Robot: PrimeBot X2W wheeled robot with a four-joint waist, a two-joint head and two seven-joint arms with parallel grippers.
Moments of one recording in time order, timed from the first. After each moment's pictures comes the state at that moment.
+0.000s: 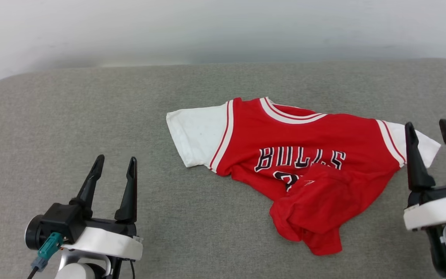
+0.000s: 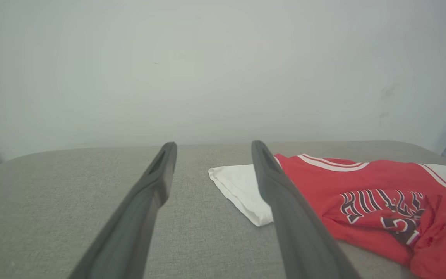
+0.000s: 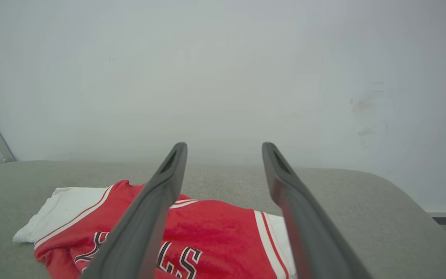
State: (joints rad) left arm -0.07 0.14 -0.03 0.02 -0.23 -0.13 -0.26; right arm -0.17 -0.22 -0.06 0.00 0.27 0.13 -0.10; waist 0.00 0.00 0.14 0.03
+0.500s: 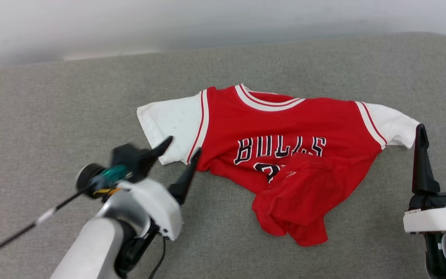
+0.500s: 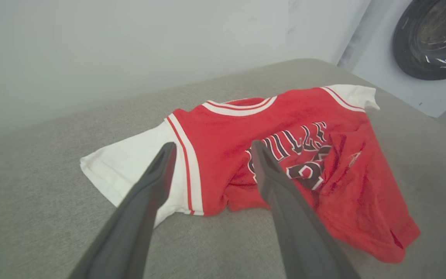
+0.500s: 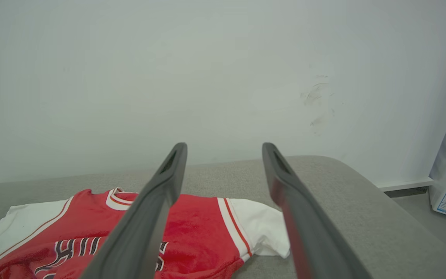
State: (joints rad) left arm -0.27 0.29 -0.34 0.00 -0.40 -0.13 0.08; right arm -0.11 -0.09 -0.14 -0.06 0.19 0.13 -0.19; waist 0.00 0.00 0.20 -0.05
